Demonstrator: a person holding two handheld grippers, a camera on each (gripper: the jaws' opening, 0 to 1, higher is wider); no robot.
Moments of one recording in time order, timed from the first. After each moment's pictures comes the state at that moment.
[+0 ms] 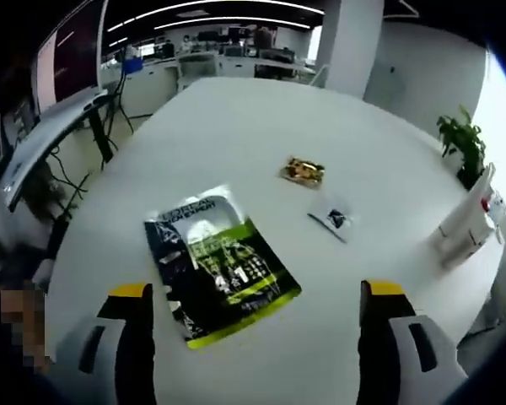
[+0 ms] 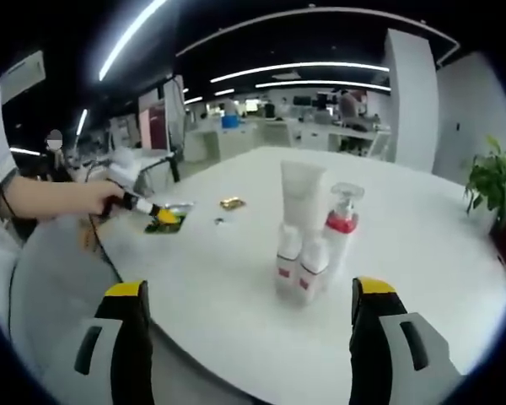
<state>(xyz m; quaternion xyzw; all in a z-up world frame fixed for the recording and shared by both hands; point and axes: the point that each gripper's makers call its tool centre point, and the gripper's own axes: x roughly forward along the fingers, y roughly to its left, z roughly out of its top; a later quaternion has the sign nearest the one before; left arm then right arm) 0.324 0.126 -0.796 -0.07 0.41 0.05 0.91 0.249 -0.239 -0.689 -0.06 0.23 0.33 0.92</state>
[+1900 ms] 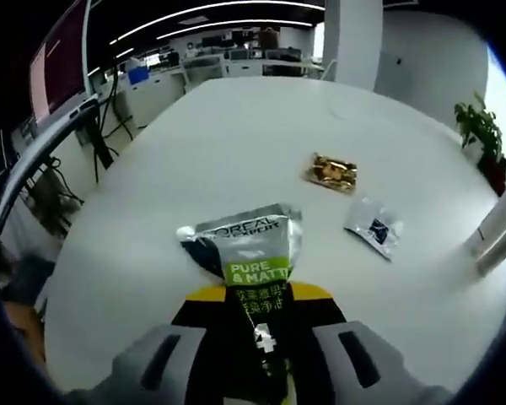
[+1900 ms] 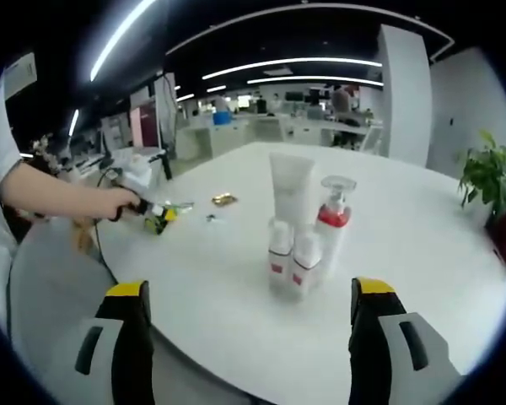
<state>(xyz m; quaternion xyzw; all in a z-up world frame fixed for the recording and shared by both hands) 0.353 0.135 -0.824 -0.04 0.40 0.08 0.91 0.252 -0.245 -0.694 -0.06 0.24 0.31 0.92</state>
